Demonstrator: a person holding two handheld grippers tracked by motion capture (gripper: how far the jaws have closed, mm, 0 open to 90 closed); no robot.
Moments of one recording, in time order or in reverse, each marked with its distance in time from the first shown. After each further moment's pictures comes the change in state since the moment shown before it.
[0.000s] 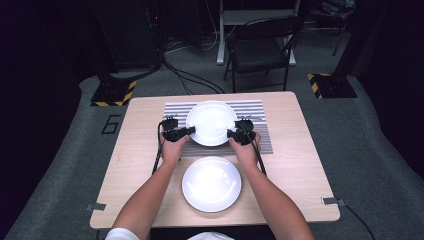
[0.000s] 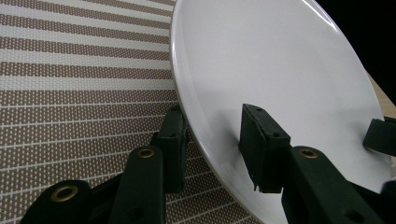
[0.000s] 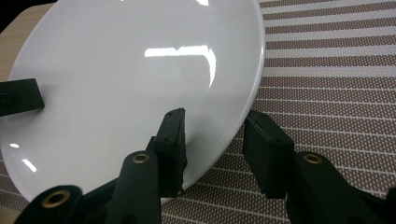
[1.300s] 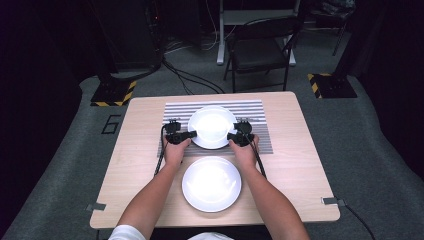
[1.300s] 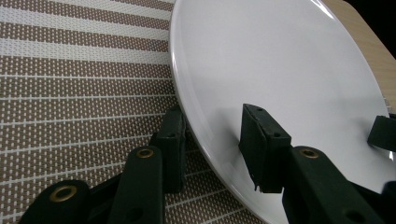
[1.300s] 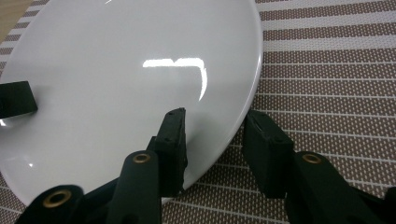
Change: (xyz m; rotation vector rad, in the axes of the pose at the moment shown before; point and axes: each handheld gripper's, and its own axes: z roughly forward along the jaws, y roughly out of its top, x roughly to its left) left arm 0.011 -0.013 0.022 0.041 0.024 -0.019; right arm -0.006 -0.009 0.023 0.053 -0.034 0.008
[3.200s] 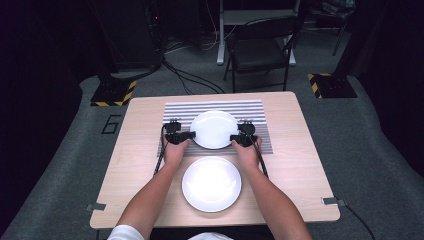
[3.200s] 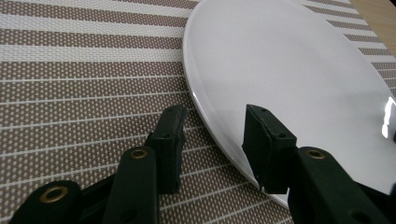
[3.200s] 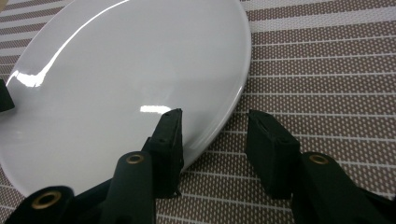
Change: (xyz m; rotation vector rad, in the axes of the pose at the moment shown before) left arm 0.000 0.001 -0.004 0.023 0.063 0.062; right arm -0.012 -0.003 -0.001 0.048 -0.013 0.053
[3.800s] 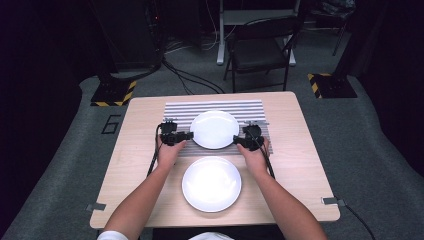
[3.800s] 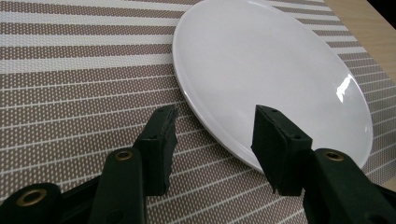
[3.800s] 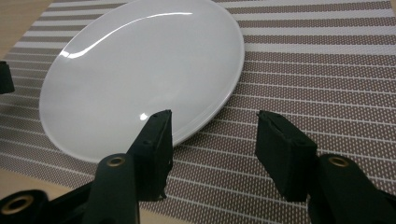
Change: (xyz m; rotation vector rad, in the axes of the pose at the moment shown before) left arm -0.001 0.000 -0.030 -0.004 -0.037 0.070; right arm -0.006 -0.007 -0.041 -0.073 0.033 -0.121
